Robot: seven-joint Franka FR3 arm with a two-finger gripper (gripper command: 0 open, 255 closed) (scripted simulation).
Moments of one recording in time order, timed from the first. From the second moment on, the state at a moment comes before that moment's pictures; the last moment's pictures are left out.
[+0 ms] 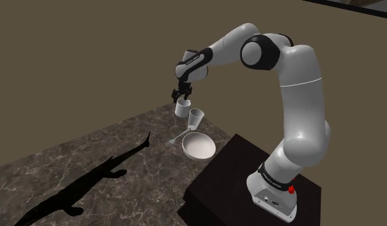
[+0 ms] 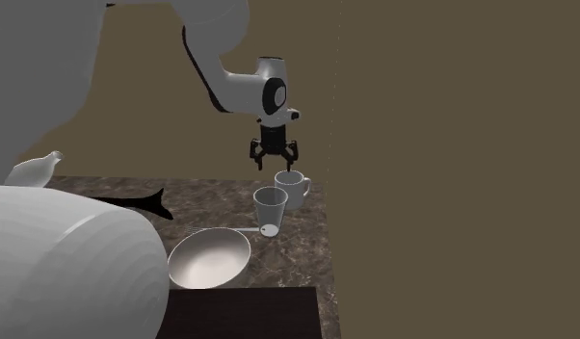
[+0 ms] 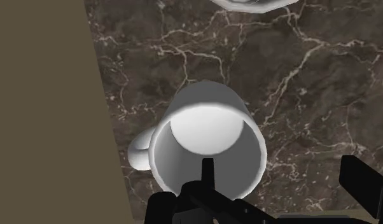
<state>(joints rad) -0.11 0.67 -0.14 -1.73 0.15 2.42 -0.19</state>
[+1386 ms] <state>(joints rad) -0.12 0.78 -0.13 -1.67 0.16 2.48 -0.20</state>
